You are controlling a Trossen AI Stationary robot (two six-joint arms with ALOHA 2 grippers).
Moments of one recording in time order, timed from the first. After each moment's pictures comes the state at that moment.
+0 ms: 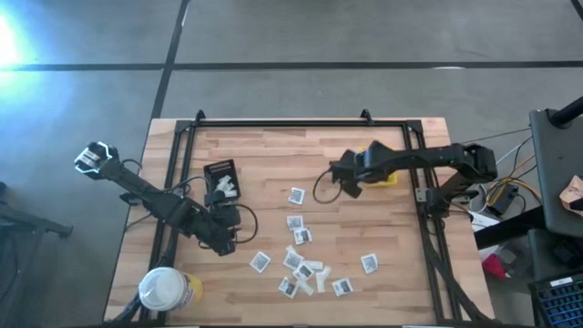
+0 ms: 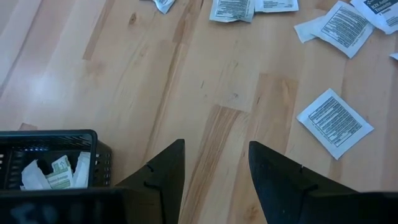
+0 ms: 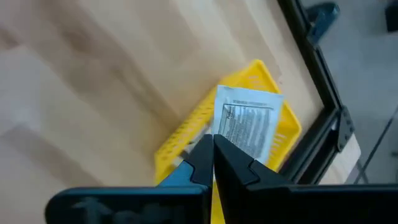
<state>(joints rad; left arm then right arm) -0.52 1.19 0.83 -0.76 -0.45 -0.68 -0.11 1.57 1.18 -1.21 0.53 0.57</state>
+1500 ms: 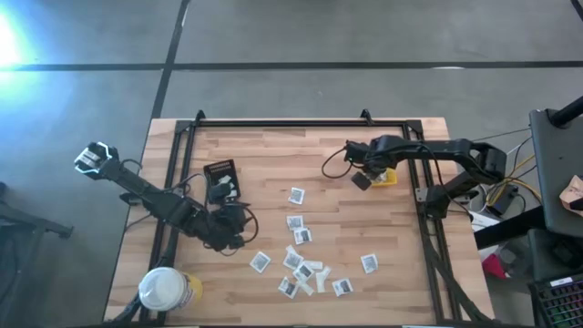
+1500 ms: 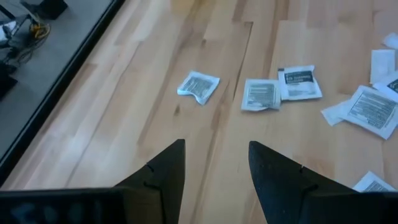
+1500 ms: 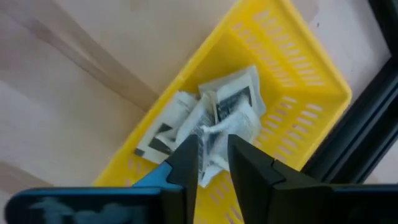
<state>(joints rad) -0.51 1.19 0.83 -0.56 -0.73 -0.47 -0.38 1.48 0.93 -1.02 0.34 0.44</state>
